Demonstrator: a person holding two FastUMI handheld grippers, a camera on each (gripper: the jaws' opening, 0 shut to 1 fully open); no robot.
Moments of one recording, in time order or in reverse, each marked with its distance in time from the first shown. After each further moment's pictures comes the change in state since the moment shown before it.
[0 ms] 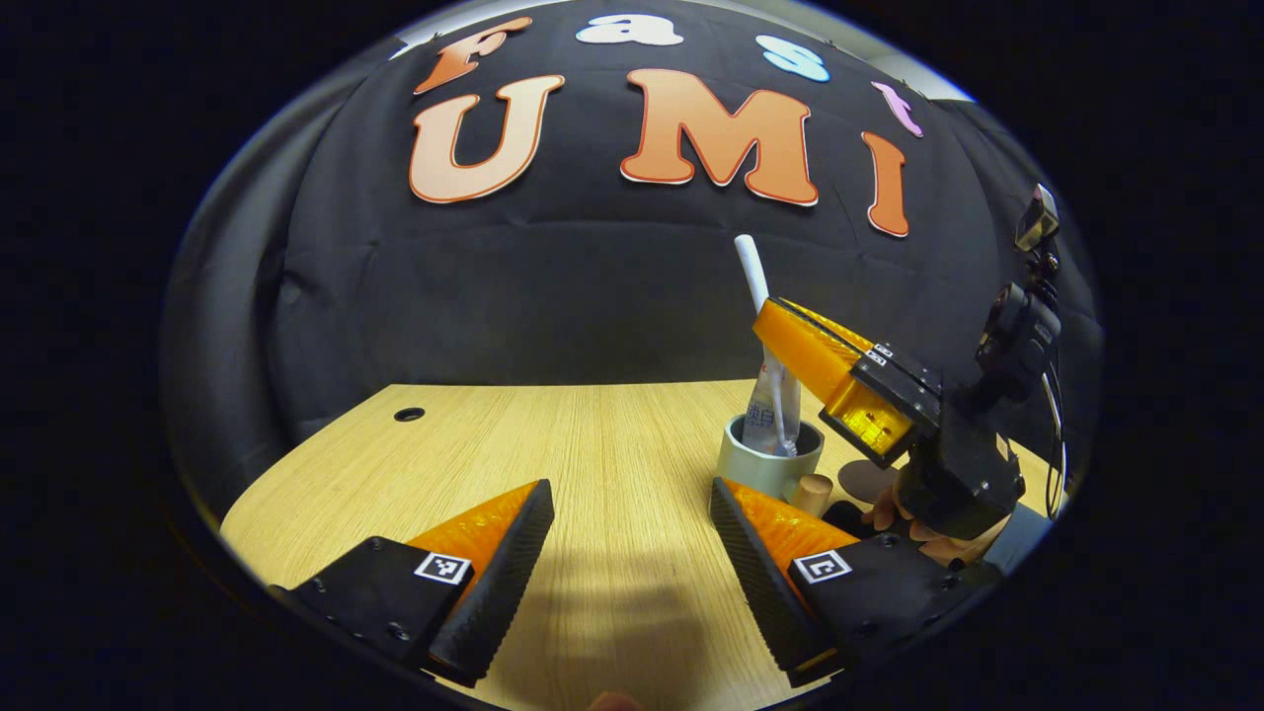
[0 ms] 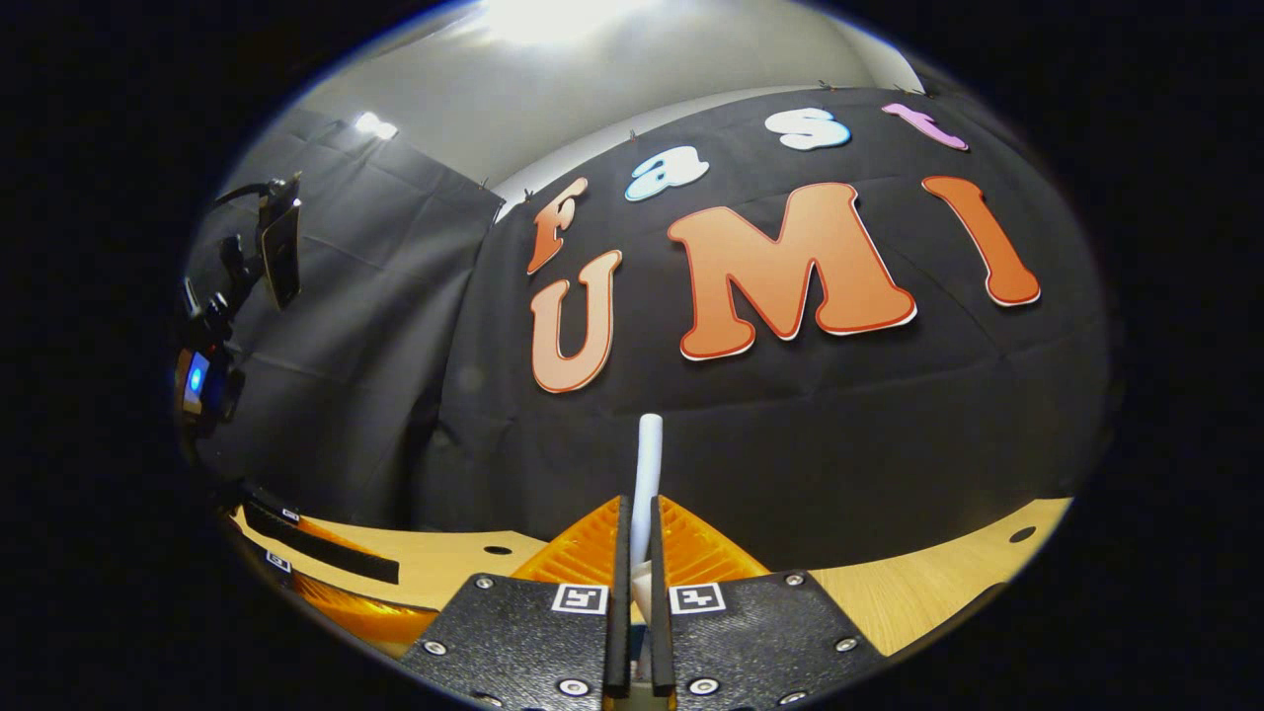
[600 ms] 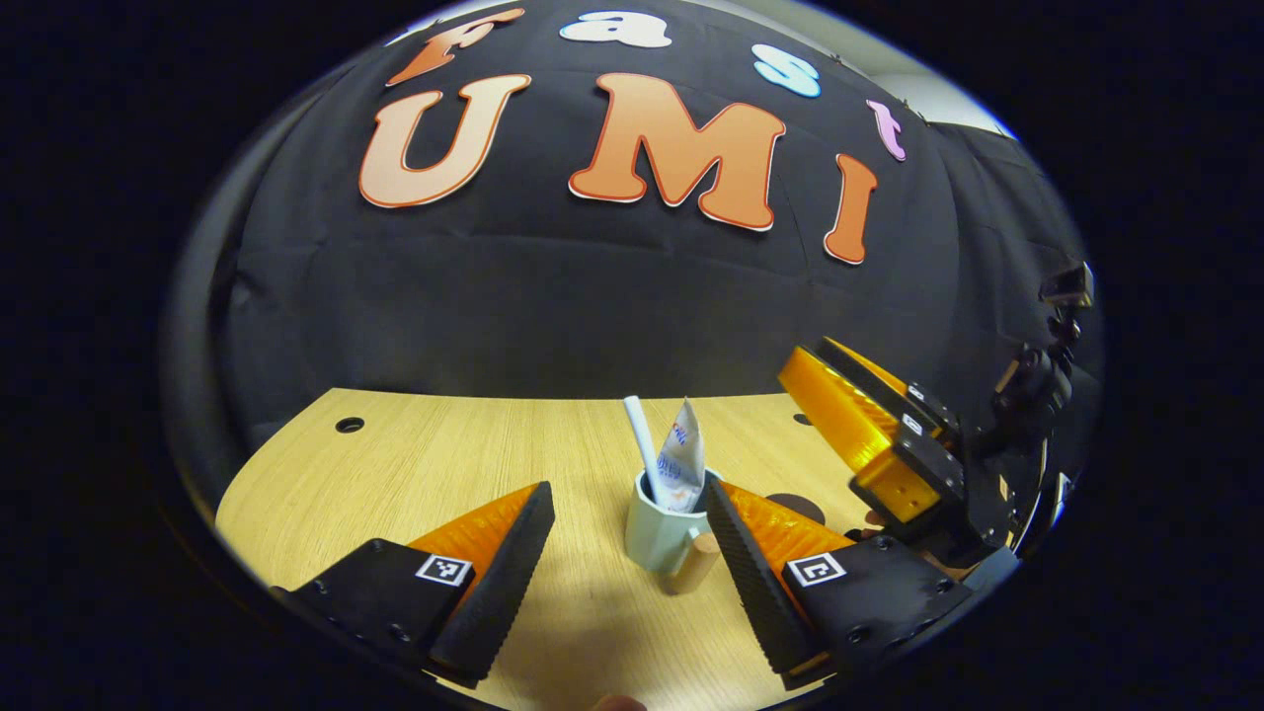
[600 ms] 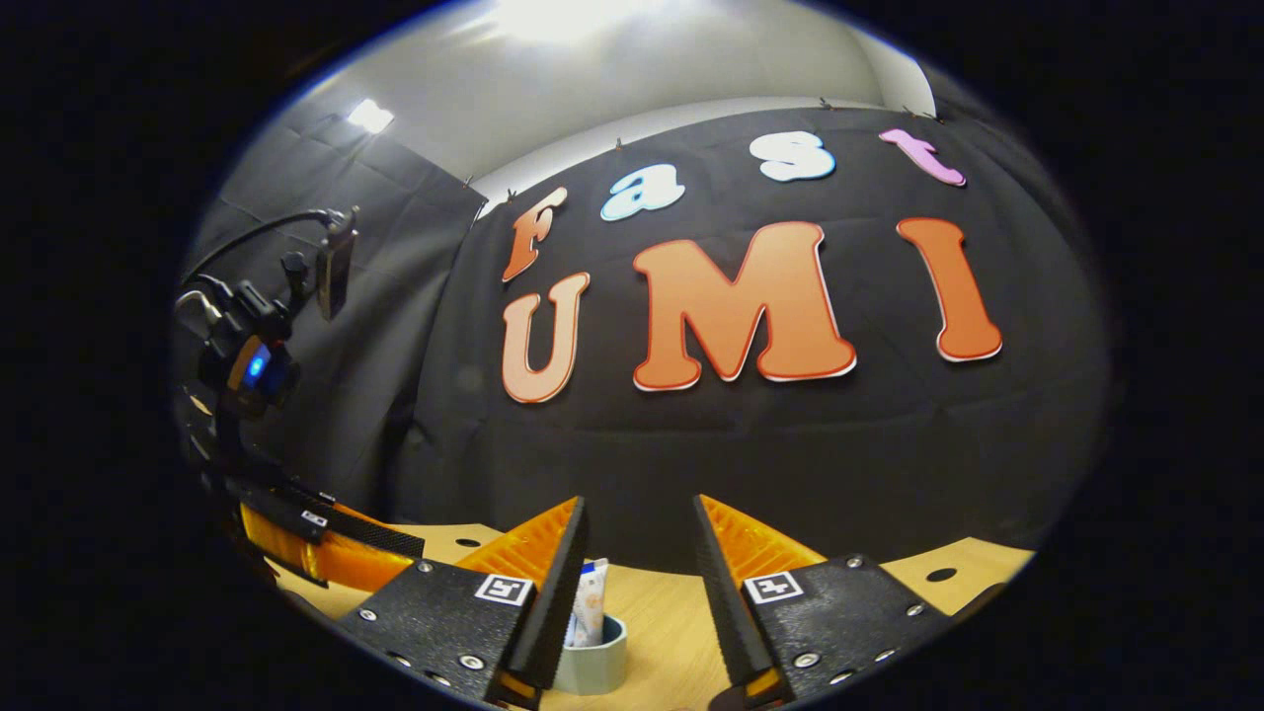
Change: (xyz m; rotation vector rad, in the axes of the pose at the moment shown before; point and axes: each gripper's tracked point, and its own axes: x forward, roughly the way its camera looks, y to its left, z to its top) left arm -0.009 -0.057 0.069 -0.052 0.050 -0.189; right arm -0.066 -0.056 0.082 -0.044 -0.005 -0.097
